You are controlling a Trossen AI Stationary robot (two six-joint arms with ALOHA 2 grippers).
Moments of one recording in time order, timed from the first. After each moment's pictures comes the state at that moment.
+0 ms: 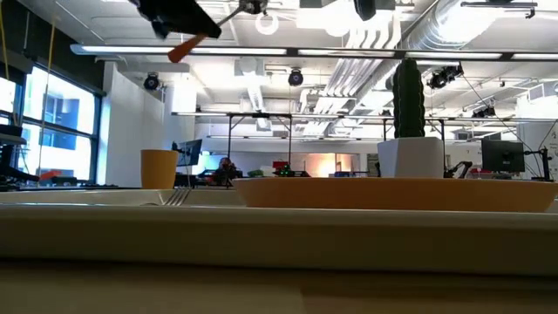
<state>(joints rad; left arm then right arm) -0.25 1.10 0.83 -0.22 -0.56 -0.11 0.22 1.38 1.13 0.03 0.45 0.83</state>
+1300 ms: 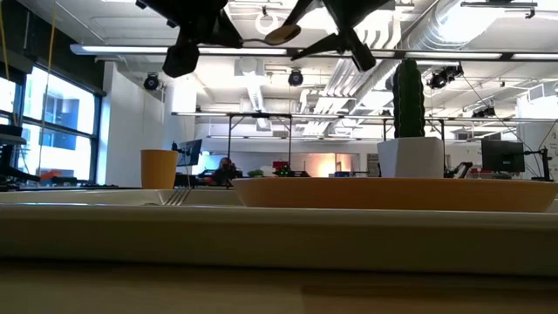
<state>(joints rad) -0.29 1.38 0.83 0.24 -1.13 1.32 0.08 1.49 1.13 -0.11 0.36 1.35</state>
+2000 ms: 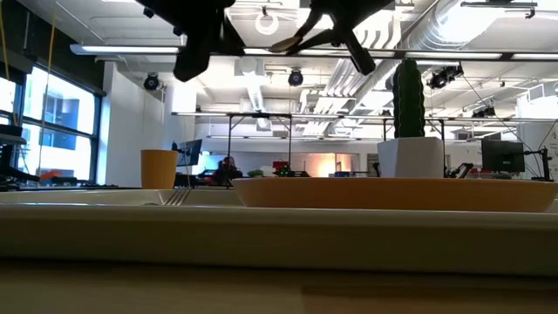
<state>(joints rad) -0.24 1.38 0.83 0.23 -1.09 1.11 0.07 1.49 1.13 -0.14 0.36 1.23</state>
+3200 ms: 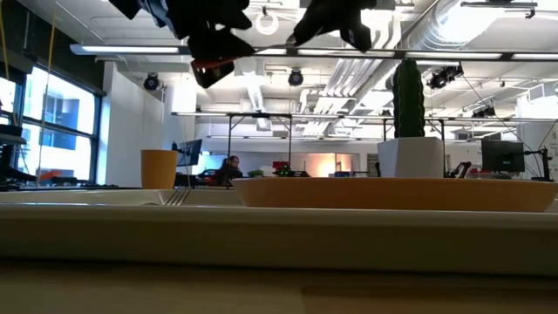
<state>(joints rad) -0.09 1.41 0.92 -0.10 0.29 -0.42 0.11 1.49 1.28 -0.44 0.14 0.53</state>
